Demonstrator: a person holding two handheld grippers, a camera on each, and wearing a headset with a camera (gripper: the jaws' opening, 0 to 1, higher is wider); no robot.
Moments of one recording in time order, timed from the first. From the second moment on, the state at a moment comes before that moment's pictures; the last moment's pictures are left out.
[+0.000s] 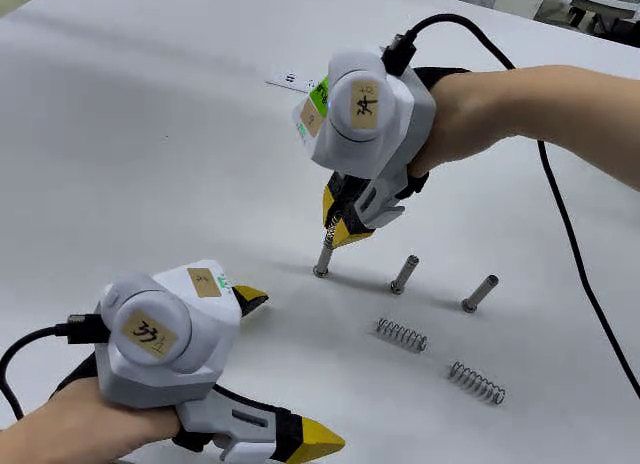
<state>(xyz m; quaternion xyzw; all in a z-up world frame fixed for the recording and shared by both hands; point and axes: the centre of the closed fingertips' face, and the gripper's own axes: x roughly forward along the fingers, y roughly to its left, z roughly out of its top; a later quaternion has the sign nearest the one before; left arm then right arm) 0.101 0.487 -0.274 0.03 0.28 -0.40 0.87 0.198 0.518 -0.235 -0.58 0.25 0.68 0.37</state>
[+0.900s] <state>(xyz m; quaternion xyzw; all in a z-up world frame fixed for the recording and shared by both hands) 0.091 0.494 -0.282 0.01 0.29 -0.40 0.87 0.198 0.517 -0.277 -0.60 0.26 0.67 0.36</state>
